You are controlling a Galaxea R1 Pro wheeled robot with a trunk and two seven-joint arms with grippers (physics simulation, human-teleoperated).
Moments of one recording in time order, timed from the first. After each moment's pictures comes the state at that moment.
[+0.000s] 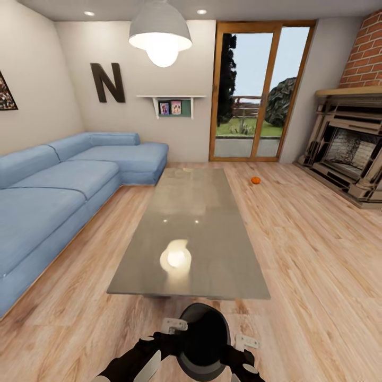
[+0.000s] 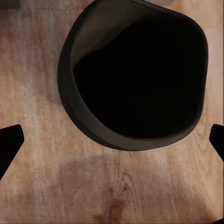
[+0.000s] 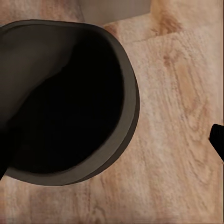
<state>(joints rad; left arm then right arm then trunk) -0.51 -0.10 -0.62 -0.47 0.54 0.23 0.05 -0.41 0.14 0.26 -0.36 -0.43 -0.09 -0.25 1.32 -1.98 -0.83</state>
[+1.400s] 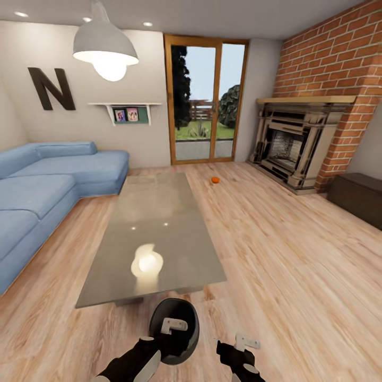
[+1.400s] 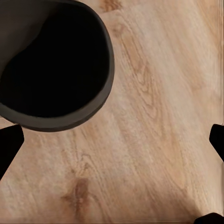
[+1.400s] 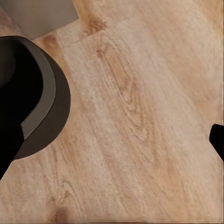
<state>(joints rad) -0.51 -0.10 -0.62 -0.47 0.53 0.23 0.05 -0.41 0.14 0.26 -0.36 -0.43 -0.09 -0.25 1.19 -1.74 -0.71</state>
